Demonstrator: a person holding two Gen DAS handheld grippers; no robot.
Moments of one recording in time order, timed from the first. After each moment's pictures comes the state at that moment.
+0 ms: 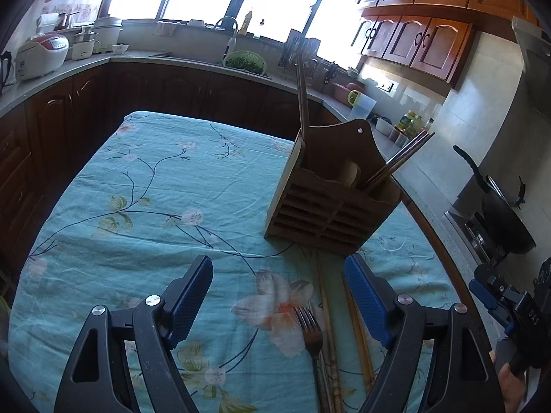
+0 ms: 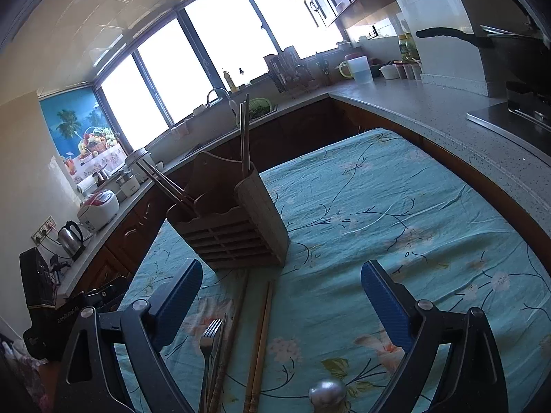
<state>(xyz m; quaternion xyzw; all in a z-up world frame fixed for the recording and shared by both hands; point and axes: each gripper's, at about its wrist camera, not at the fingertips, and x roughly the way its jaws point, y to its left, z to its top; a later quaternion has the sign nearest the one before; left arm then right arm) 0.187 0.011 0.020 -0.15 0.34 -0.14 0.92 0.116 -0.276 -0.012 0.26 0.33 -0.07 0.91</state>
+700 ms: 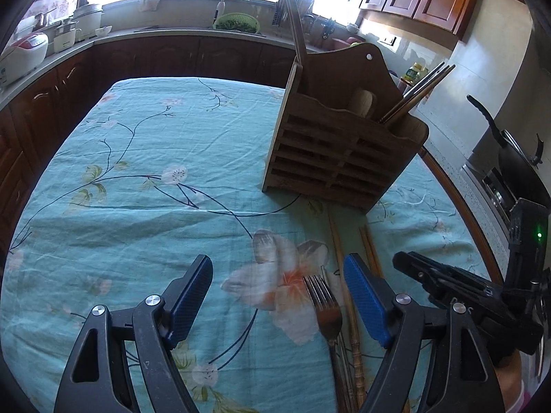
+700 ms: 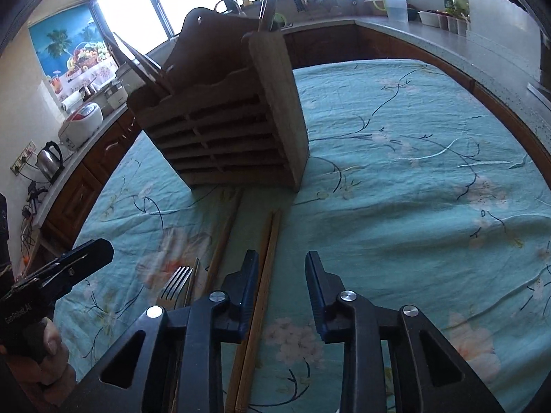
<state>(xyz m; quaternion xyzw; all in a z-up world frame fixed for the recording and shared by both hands) 0.225 -0.028 -0.018 -0.09 0.42 -0.14 0.89 0.189 -0.224 -0.105 0.18 0.50 -0.02 0.85</state>
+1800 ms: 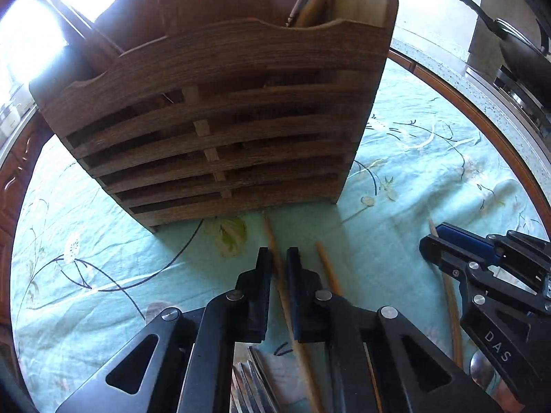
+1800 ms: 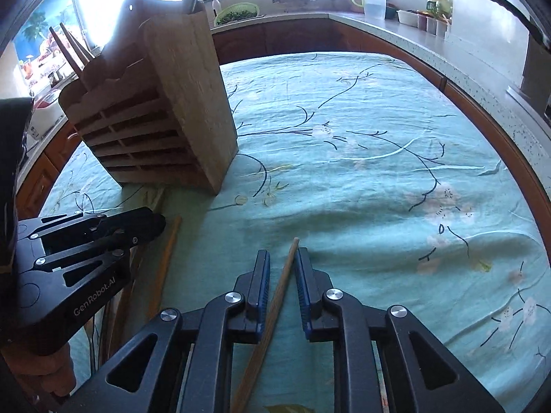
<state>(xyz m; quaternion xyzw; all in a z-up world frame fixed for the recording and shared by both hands) 0.333 -0.169 -0.072 0.09 0.47 -0.17 0.86 0.192 -0.265 -0.119 0.13 0.52 -0.09 0.84</state>
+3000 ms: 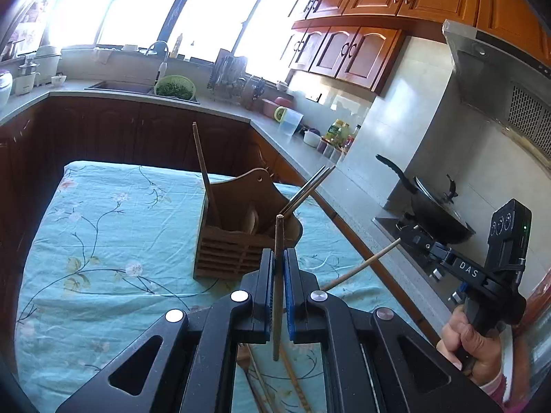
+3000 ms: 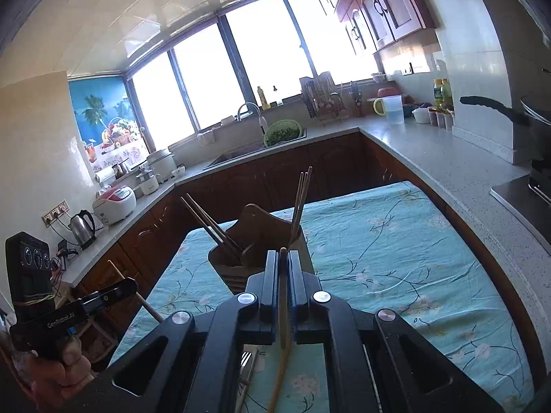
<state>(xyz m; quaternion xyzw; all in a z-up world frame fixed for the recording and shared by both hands) 0.174 0.017 0.067 -0.14 0.28 -0.27 0.91 0.140 -0.260 0.079 0.19 0.30 -0.03 0.93</state>
